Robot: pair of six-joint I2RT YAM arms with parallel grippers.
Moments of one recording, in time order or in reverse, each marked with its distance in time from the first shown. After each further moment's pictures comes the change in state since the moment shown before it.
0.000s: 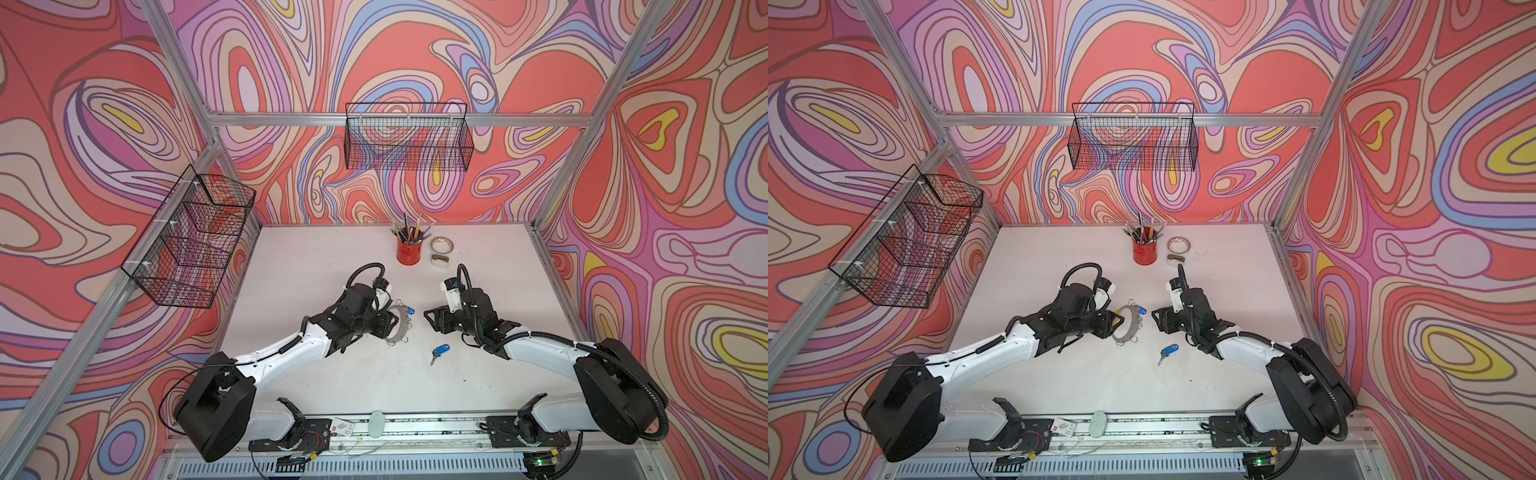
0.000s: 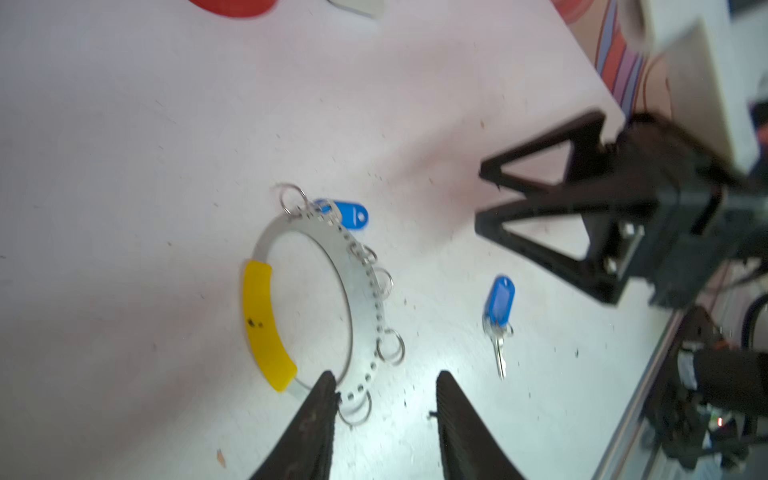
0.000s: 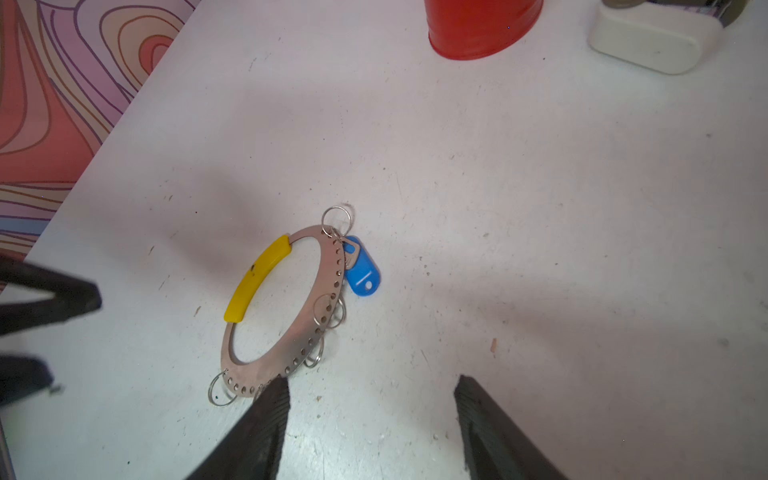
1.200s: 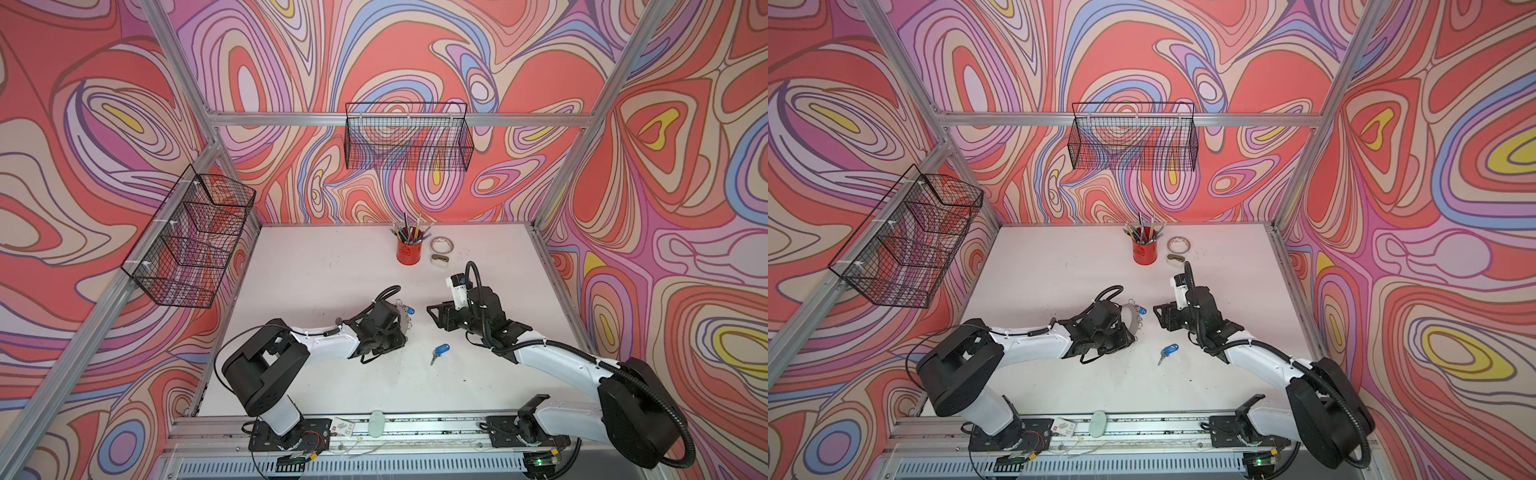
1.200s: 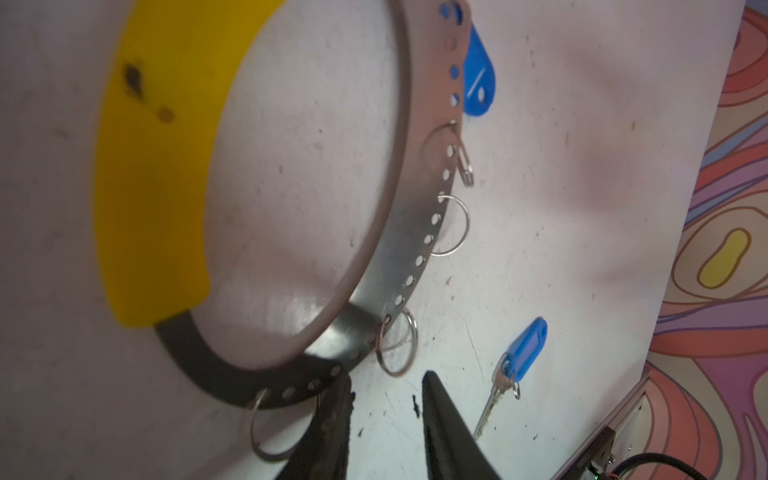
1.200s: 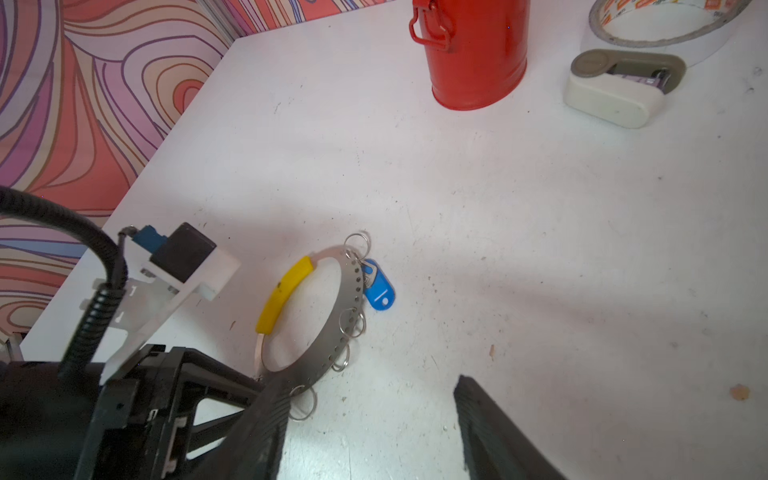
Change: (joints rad) left arm -0.100 0.332 0.019 0.130 -0.043 -0.816; right arm 0.000 -0.132 0.005 -0.068 0.011 0.022
